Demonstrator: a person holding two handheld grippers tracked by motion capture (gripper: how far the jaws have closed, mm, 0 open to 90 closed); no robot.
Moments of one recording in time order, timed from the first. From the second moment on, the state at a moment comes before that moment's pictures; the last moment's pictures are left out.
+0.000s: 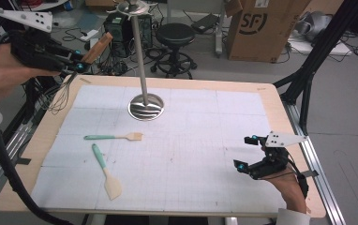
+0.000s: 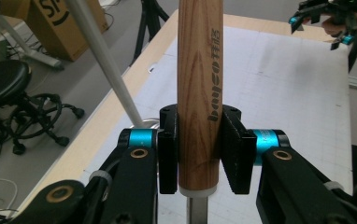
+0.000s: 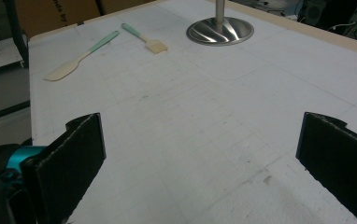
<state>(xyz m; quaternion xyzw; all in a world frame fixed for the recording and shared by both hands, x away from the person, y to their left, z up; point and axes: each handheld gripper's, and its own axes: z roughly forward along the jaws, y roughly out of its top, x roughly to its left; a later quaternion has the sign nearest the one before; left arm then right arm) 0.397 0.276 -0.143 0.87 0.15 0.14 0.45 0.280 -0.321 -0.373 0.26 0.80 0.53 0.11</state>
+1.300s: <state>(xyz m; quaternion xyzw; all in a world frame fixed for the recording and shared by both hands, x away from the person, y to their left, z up) 0.475 0.290 -0.123 0.85 0.18 0.13 0.47 0.279 -0.327 -0.377 0.28 0.80 0.52 0.11</state>
